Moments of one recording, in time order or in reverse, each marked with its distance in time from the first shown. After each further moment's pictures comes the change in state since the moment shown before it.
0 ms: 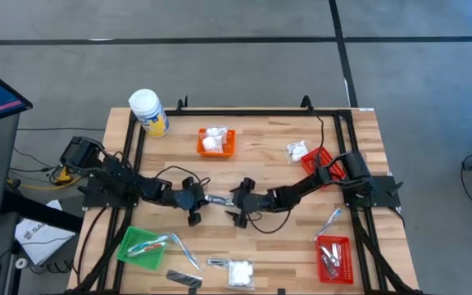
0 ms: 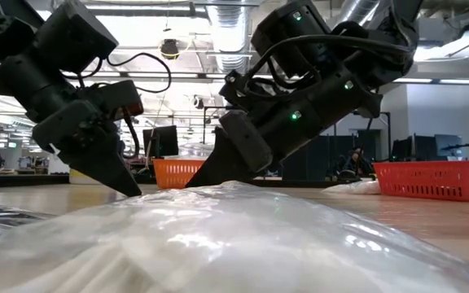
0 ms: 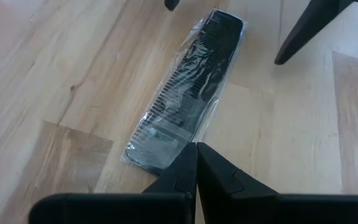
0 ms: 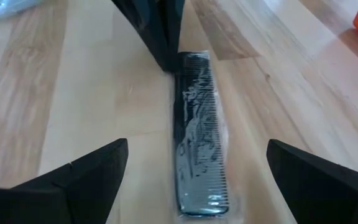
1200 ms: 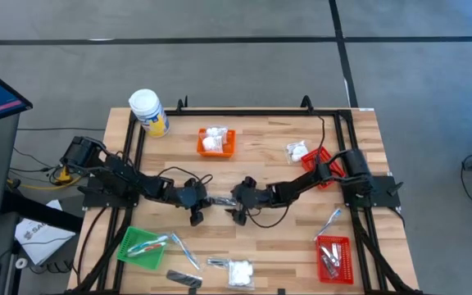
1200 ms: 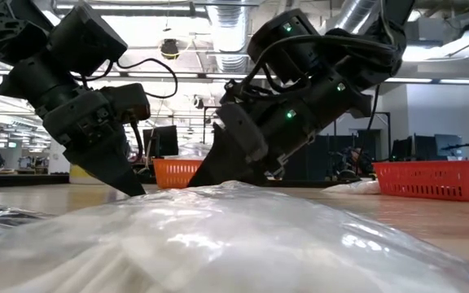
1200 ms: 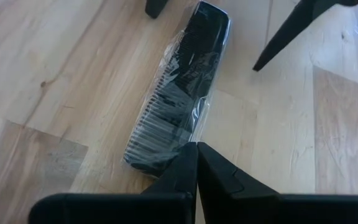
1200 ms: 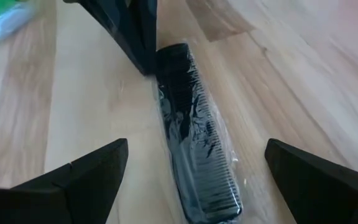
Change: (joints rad) left arm 0.045 0.053 0.003 -0.006 0.123 -0.066; right arm -0.056 -0.006 0.002 -0.064 -0.110 0.172
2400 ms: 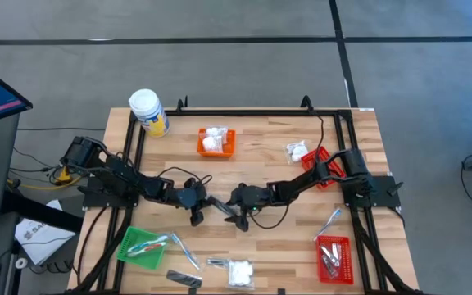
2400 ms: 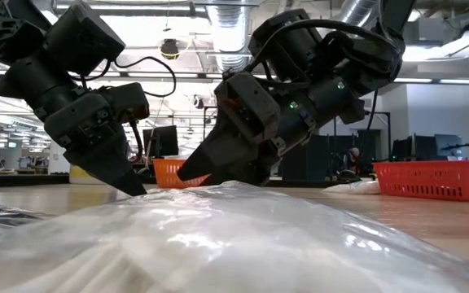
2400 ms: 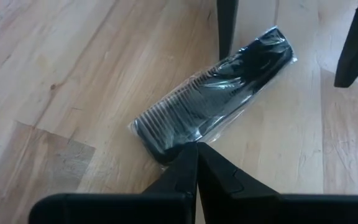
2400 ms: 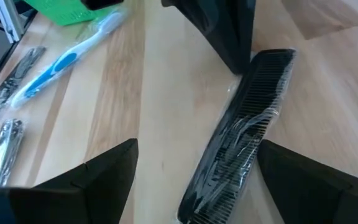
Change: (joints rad) left arm -0.001 0.004 -0.001 0.007 -0.061 -0.002; right arm -0.001 0.009 -0.005 0.131 -0.279 -0.005
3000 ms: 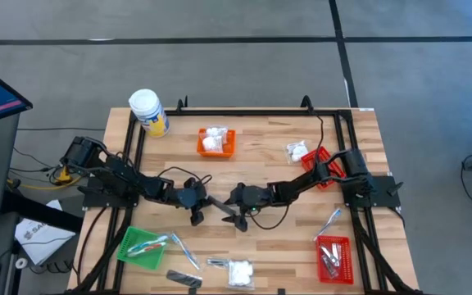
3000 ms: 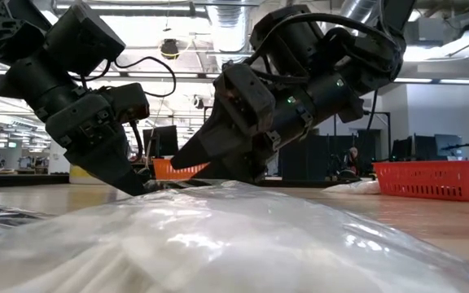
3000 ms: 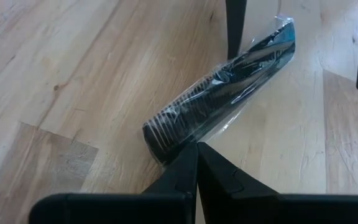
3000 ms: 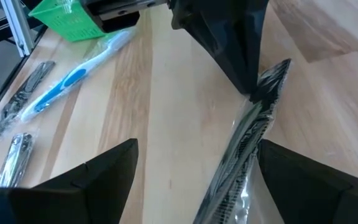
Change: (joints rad) left arm 0.001 0.000 -0.001 0.002 -0.005 -0.001; right arm 0.009 -0.001 0.001 0.045 0.015 -0.006
